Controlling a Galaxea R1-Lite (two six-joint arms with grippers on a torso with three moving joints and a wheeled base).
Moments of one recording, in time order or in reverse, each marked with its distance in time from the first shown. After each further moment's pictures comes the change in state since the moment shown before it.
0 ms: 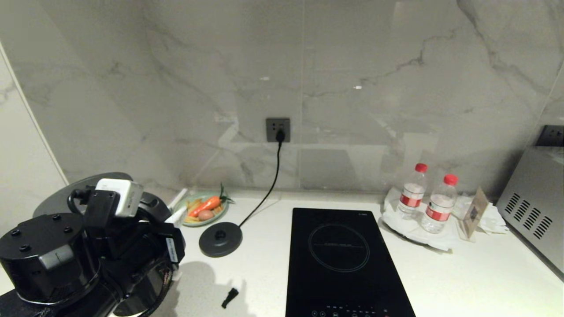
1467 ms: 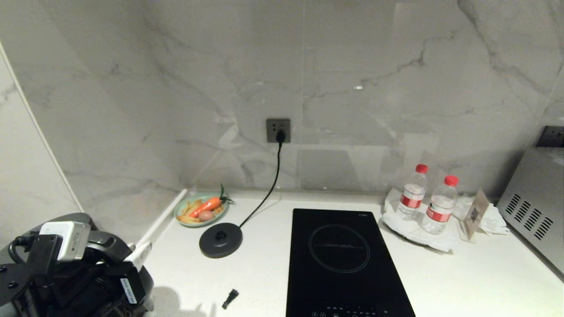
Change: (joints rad) left arm 0.068 -0.139 0.226 0.004 0.000 -0.131; right arm 0.000 0.000 0.000 0.001 0.000 -0.002
